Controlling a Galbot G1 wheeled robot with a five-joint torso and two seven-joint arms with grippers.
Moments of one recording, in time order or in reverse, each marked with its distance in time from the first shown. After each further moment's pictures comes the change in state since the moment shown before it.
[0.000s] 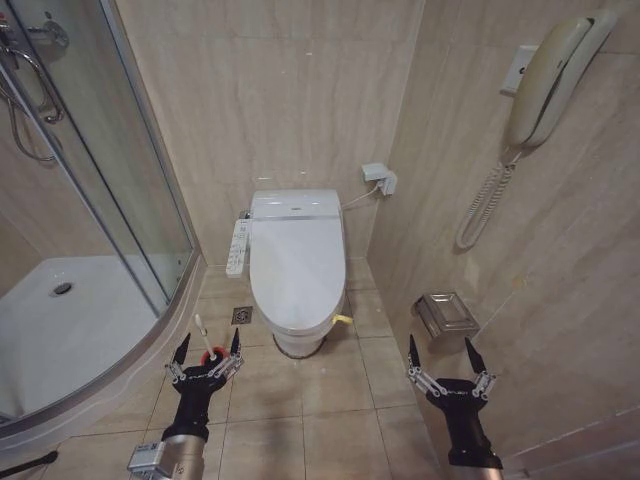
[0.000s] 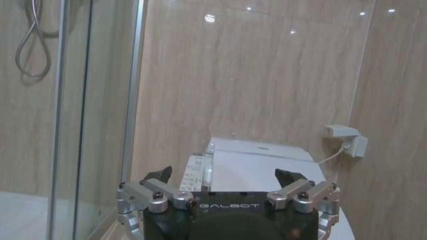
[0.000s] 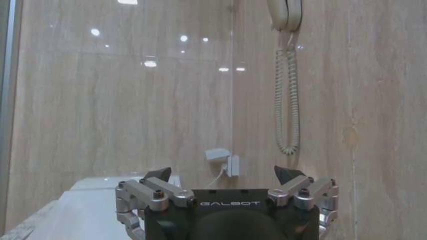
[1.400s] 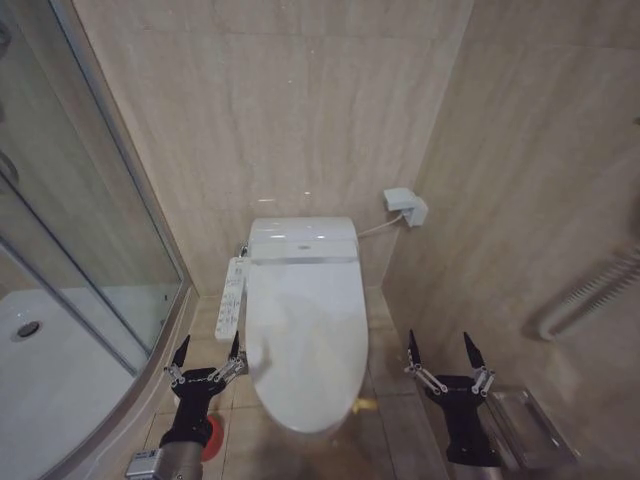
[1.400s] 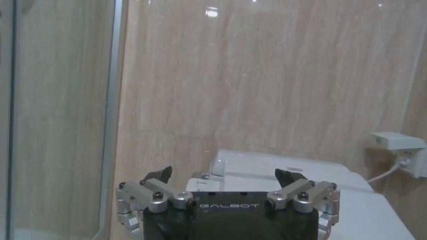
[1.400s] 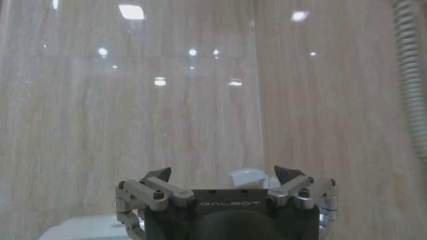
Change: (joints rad) left arm 0.020 -0.013 0.000 0.008 0.017 -0.026 0.017; right arm 0.025 -0.001 0.007 -0.035 0.066 0.106 -0.067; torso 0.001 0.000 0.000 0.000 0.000
